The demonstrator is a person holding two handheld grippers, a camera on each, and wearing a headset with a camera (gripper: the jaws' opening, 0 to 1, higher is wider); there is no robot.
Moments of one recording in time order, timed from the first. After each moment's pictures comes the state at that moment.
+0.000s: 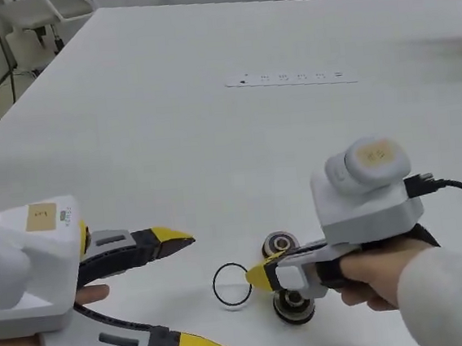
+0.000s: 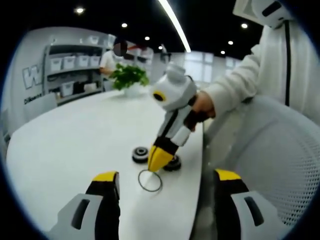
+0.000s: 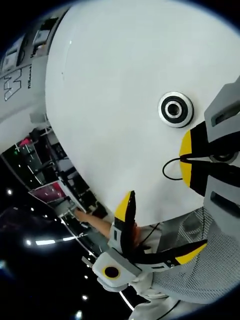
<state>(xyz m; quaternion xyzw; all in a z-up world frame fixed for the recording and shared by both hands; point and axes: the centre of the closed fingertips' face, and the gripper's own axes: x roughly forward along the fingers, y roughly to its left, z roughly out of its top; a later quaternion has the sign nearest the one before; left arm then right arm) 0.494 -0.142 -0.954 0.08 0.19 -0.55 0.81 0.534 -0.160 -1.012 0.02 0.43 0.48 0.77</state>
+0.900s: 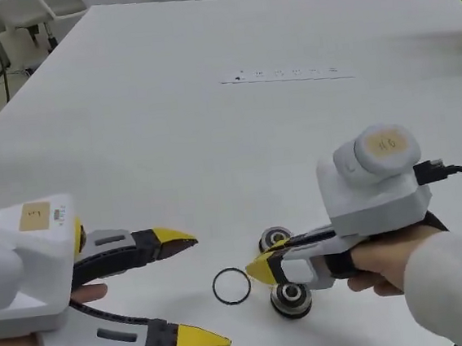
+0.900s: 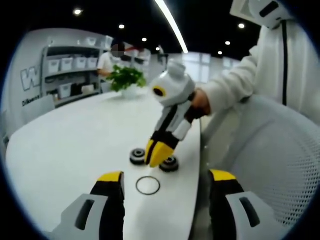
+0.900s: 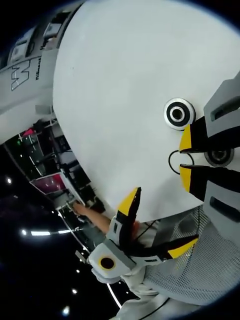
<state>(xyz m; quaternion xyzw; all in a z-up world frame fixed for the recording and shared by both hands) 0.491 -0.144 -0.952 0.08 0.19 -0.56 0.81 0.534 -0.170 -0.993 0.00 0.40 0.50 0.77</state>
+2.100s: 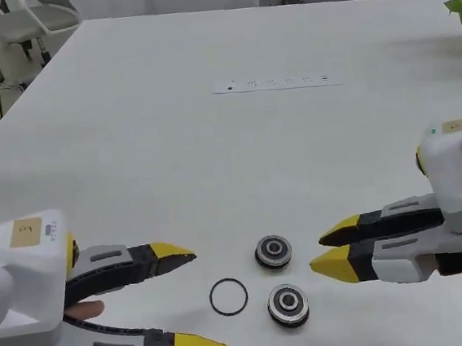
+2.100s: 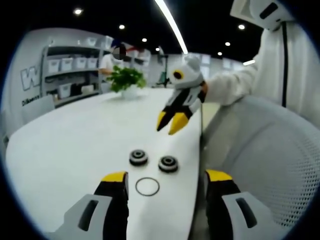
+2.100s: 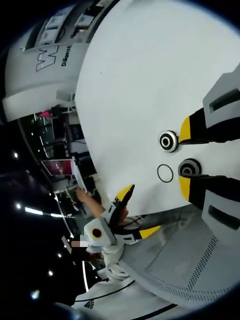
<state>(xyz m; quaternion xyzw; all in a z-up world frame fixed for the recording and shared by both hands) 0.491 -0.145 -0.949 0.08 0.19 -0.56 0.81 0.531 -0.235 -0.963 -0.08 0.32 0.54 0.77</state>
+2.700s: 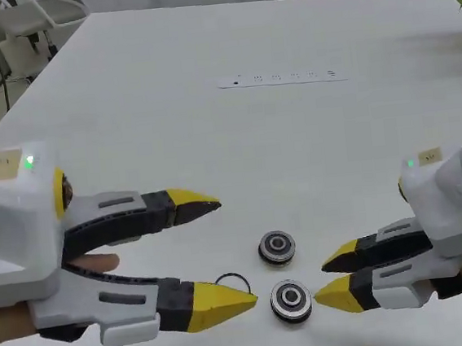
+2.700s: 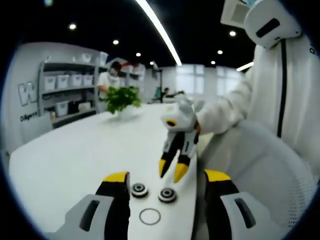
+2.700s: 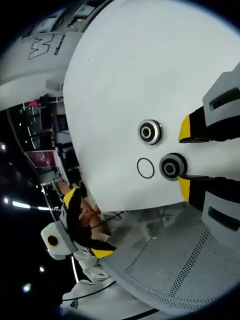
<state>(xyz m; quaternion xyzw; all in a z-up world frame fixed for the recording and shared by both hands) 0.495 -0.174 -0.878 0.08 0.12 -0.58 0.80 0.513 -0.235 -0.996 -0.11 0.36 0.56 0.73</state>
